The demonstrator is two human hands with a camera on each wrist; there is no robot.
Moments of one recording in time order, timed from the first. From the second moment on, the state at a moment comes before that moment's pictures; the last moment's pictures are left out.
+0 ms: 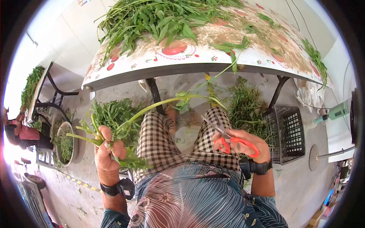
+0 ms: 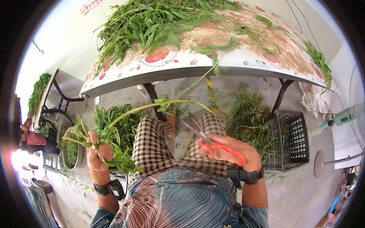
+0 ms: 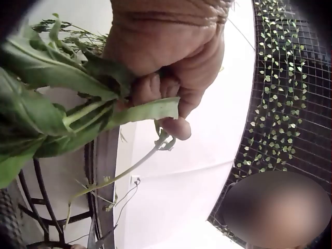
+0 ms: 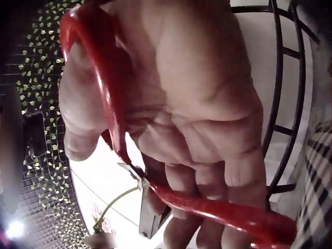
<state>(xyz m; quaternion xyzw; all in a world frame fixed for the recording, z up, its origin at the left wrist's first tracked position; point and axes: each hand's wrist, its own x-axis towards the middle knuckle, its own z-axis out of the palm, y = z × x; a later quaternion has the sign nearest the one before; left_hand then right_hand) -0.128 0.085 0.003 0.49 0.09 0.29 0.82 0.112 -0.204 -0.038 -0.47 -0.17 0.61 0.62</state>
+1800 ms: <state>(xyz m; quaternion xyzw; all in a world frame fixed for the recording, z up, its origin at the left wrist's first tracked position) -0.118 0.089 0.001 0.58 0.15 0.22 0.77 0.099 -0.174 -0.026 -0.56 -0.28 0.32 0.72</state>
